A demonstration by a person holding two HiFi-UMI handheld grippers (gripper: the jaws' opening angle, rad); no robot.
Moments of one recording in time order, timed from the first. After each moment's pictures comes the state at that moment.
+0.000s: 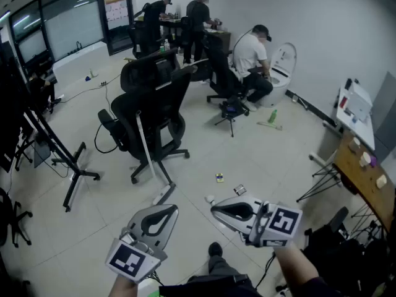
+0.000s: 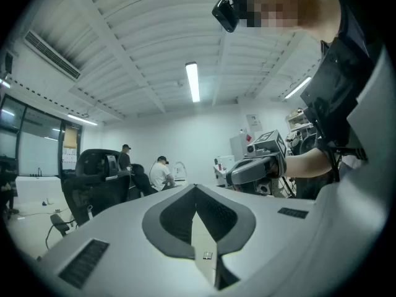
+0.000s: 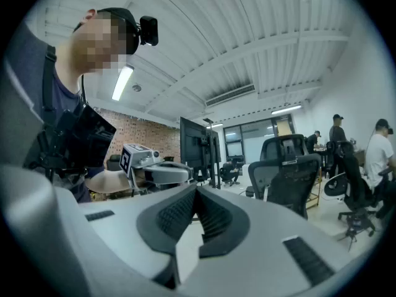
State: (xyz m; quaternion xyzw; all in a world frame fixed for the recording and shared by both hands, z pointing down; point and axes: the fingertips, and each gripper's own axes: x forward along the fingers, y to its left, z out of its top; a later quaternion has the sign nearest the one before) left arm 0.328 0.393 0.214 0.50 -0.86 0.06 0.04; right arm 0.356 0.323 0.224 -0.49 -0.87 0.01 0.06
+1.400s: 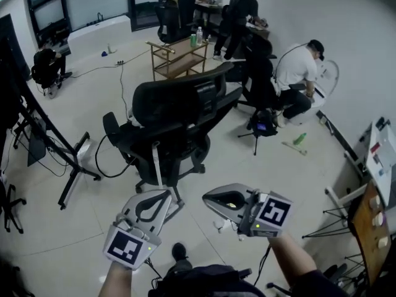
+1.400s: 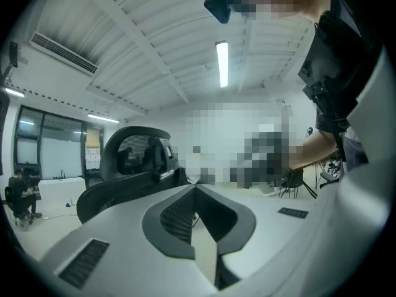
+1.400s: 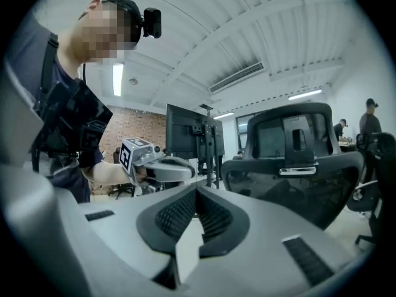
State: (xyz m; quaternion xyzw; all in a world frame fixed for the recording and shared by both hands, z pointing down) left arm -0.050 0.409 0.248 0.42 -0.90 0.08 0.05; right arm -0.028 0.341 0.252 -0.56 -0.82 -0.03 0.09
